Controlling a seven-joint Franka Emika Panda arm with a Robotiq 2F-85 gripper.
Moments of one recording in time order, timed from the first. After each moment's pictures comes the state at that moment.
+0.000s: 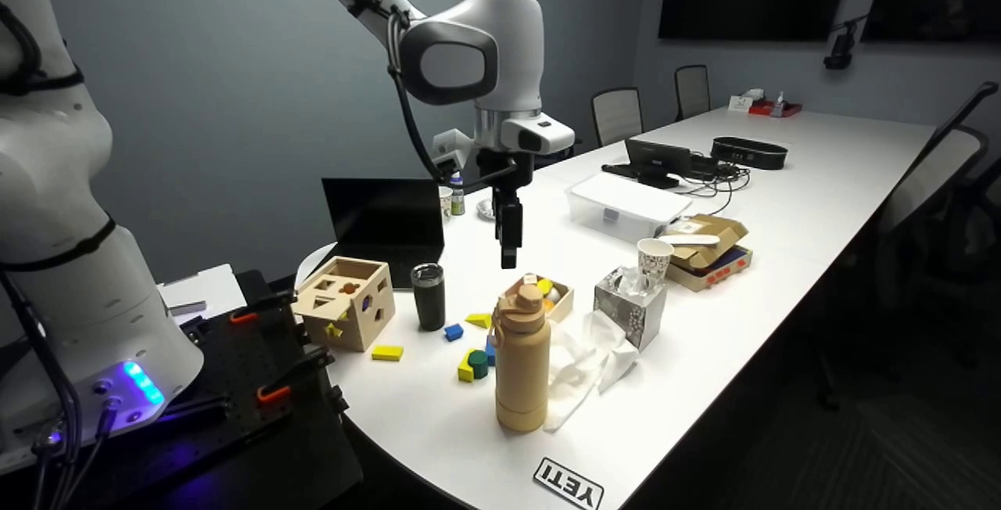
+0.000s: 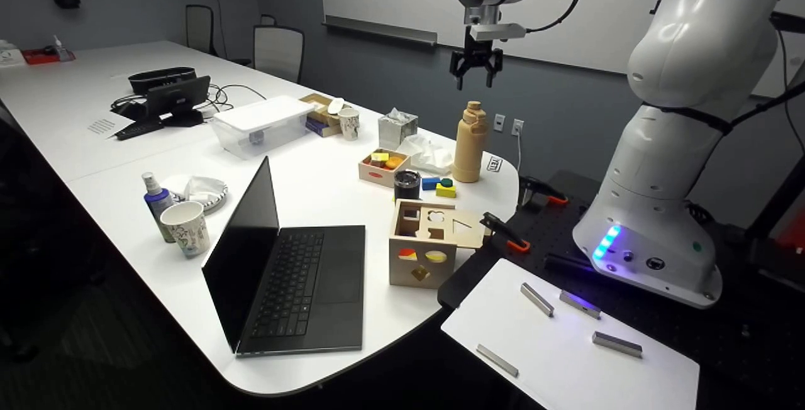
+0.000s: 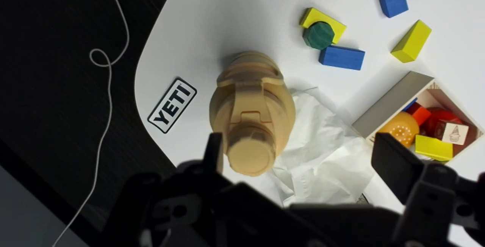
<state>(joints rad) -0.25 0.12 -0.24 -2.26 -0.01 2.38 0.10</state>
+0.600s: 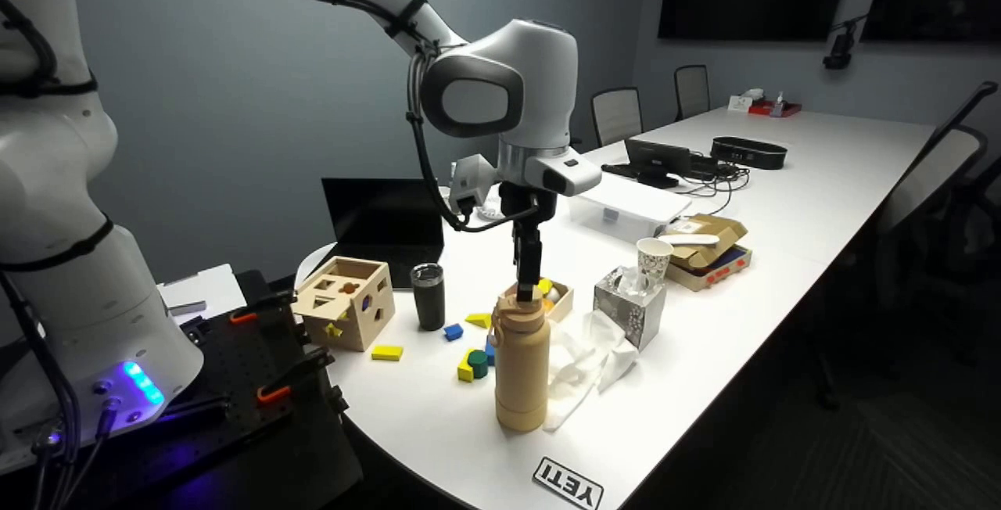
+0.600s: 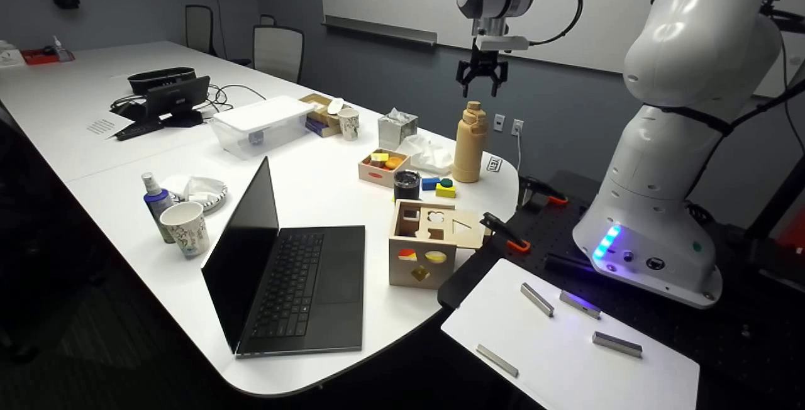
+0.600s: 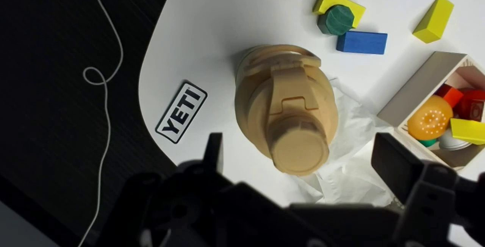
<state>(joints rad) -0.30 0.25 -0.26 -2.18 0.10 2.39 0.03</state>
